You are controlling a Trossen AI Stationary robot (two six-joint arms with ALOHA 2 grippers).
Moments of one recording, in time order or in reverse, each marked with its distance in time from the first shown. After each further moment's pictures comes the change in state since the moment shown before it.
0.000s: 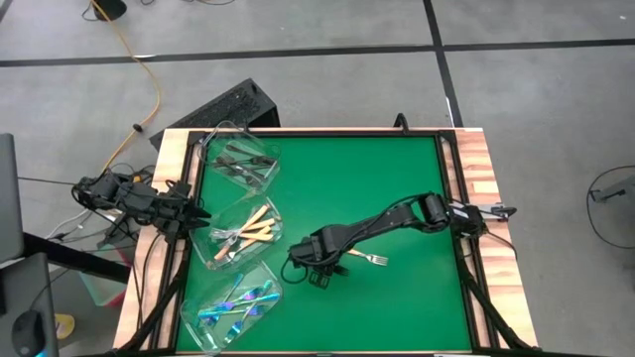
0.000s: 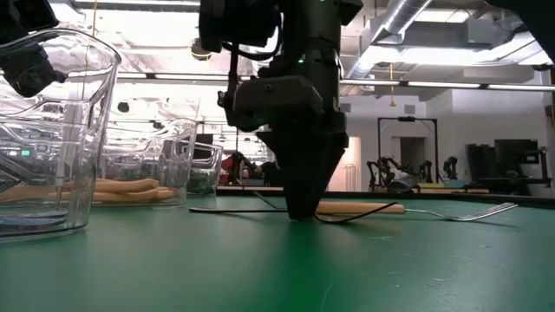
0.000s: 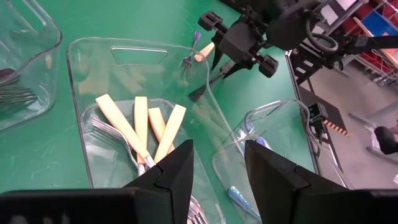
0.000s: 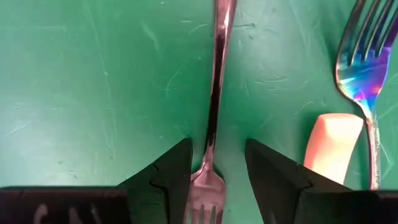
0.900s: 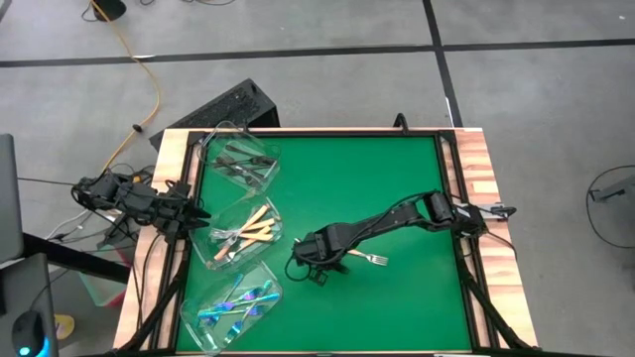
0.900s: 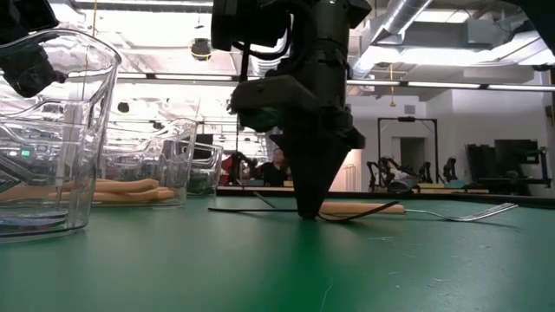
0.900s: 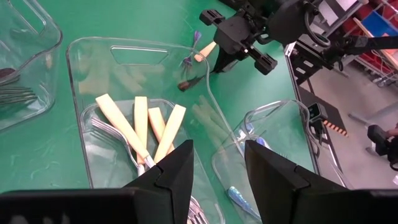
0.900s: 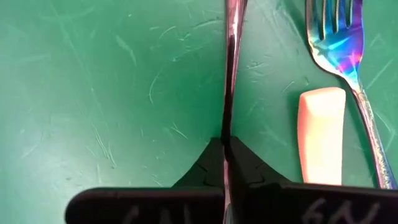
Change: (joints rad) left arm 0.000 0.000 0.000 0.000 0.000 -0.003; right arm 0.008 -0.007 -0.097 0.062 -0.036 0.184
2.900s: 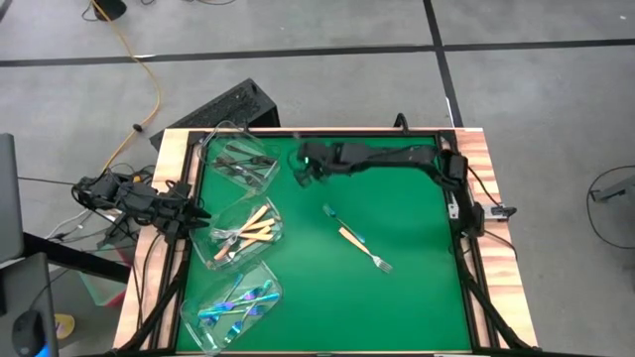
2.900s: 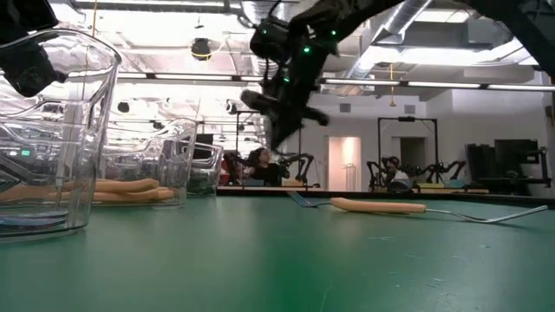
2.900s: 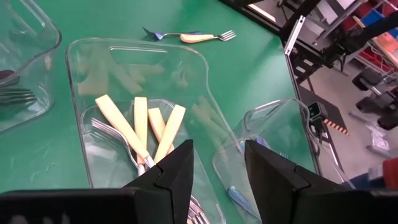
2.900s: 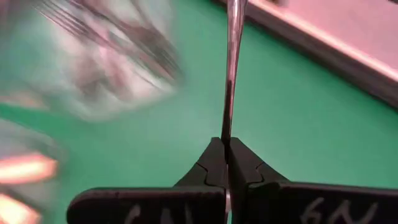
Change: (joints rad) left arm 0.000 0.000 0.000 0.001 0.002 0.010; right arm -0.493 -0.226 -0.046 0.399 0.343 -0.218
